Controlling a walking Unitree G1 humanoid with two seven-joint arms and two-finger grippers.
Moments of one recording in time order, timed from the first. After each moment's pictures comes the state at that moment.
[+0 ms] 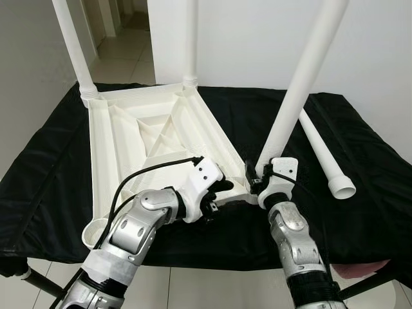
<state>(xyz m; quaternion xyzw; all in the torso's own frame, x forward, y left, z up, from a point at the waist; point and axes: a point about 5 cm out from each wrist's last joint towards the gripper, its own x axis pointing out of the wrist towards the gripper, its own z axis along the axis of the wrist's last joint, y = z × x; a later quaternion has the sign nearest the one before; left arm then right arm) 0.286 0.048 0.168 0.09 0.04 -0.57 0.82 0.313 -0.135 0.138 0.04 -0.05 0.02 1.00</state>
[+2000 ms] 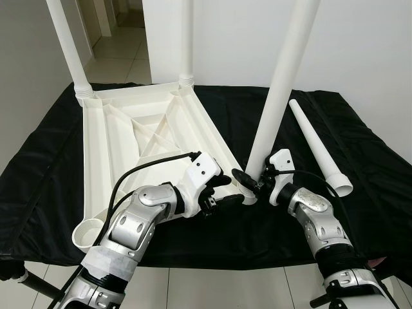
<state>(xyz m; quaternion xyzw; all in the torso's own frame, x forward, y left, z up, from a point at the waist) 0.290 0.049 0.175 0.10 0.03 -0.56 0.82 0.336 -0.156 0.142 -0.07 -0.02 0.36 0.93</state>
